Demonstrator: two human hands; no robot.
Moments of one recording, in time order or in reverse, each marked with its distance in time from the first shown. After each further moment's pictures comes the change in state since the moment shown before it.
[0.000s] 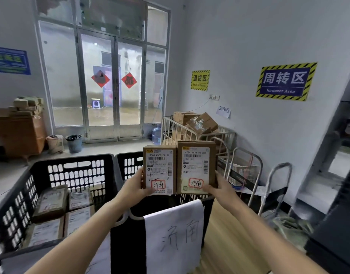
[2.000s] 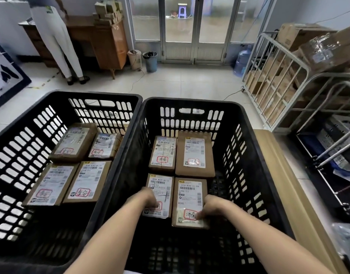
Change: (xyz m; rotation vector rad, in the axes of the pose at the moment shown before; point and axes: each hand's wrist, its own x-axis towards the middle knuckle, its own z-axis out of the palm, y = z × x) left_hand 0.166 -0.234 0.109 0.368 -0.211 -1.251; right_hand 0.271 0.227 0.171 -0.696 -1.106 0.474
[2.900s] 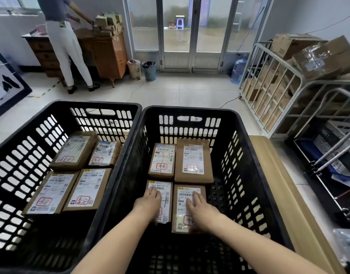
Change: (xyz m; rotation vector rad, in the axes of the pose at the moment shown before) left_hand -0.016 -0.002 0.009 0.651 0.180 0.385; right_hand -0.022 -0.018 0.025 -0.663 0.241 -0.303
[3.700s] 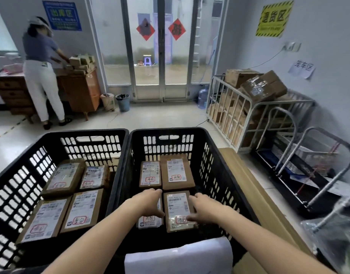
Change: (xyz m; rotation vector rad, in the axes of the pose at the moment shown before) left_hand -0.077 0.000 -0.071 -0.155 0.105 0.242; right_hand -0.106 -0.019 -0.046 0.212 0.193 0.180
